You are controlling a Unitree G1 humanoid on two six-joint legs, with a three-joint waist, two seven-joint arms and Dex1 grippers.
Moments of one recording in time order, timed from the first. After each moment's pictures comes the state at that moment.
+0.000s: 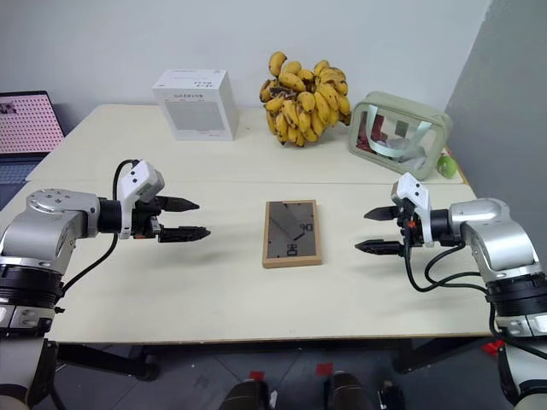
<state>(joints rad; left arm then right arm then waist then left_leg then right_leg) -0.72 0.91 -0.06 0.35 -0.27 0.50 -1.27 -0.67 -0.79 0.10 0.12 0.35 0.55 1.28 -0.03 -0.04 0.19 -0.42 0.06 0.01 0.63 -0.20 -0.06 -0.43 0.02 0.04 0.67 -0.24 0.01</state>
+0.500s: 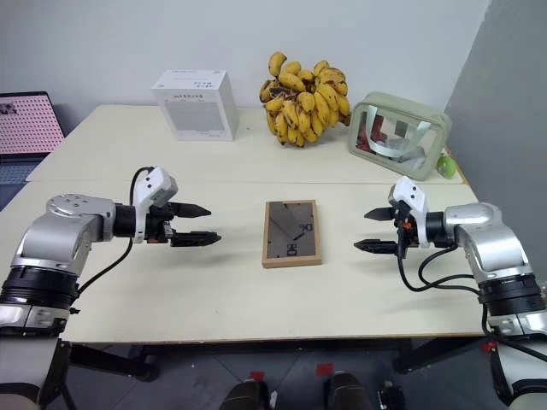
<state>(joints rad) -0.72 0.83 -0.08 0.35 -0.28 0.61 -1.28 -0.67 -0.73 0.11 0.21 0.29 0.48 1.22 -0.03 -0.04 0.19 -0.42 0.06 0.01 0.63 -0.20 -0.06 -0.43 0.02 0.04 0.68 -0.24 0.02</state>
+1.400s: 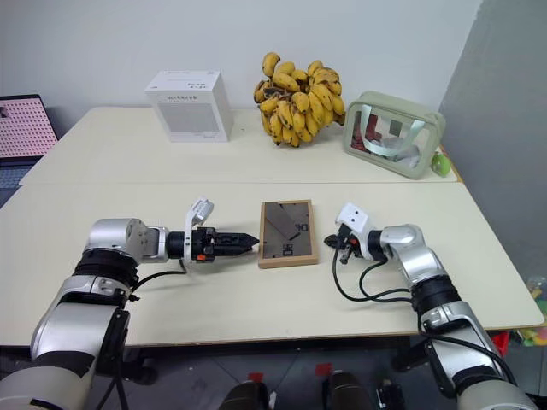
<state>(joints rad) -0.92 0.58 -0.07 0.85 -0.43 1.10 -1.27 -0.76 -0.39 0.25 0.60 0.01 0.17 0.95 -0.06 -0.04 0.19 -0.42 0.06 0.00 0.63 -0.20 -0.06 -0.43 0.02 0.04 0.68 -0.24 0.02</state>
